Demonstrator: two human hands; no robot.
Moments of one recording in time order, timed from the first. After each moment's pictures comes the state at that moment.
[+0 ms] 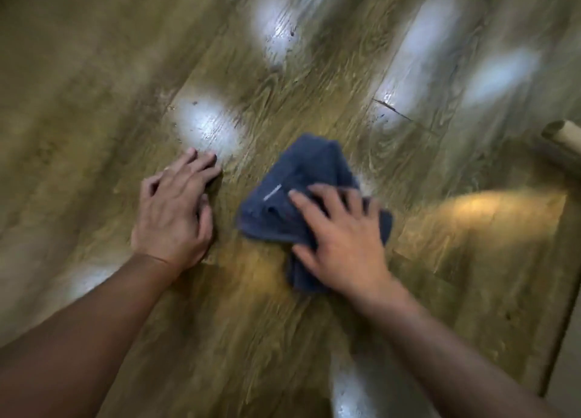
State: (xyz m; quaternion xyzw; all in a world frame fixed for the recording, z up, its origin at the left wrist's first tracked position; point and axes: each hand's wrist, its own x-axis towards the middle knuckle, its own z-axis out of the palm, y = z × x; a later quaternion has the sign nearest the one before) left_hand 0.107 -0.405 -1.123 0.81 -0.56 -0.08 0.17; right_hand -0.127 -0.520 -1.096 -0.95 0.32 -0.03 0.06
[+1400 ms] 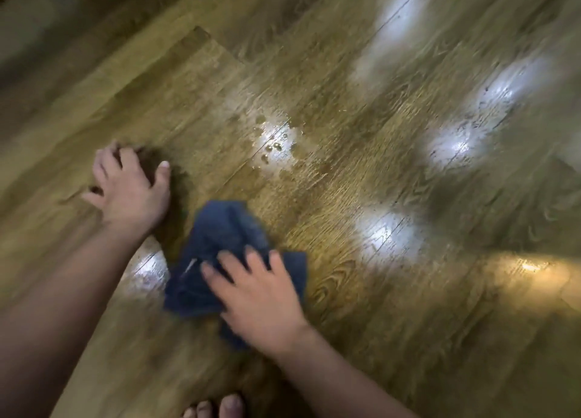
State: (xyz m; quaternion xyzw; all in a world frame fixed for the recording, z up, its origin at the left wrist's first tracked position) left_hand 0.354 -0.191 -1.090 0.98 -0.13 -0.08 0.12; right_hand 0.109 -0.248 -1.086 -0.99 0.07 0.02 0.10
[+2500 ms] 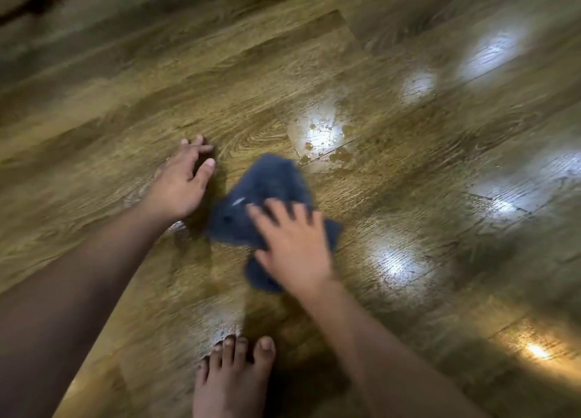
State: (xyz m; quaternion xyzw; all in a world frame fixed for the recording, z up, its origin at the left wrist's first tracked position) left_hand 0.344 -0.057 -1.102 0.93 -0.17 -0.20 0.26; right_hand 0.157 -0.225 -1.085 -0.99 0.04 0.04 0.12
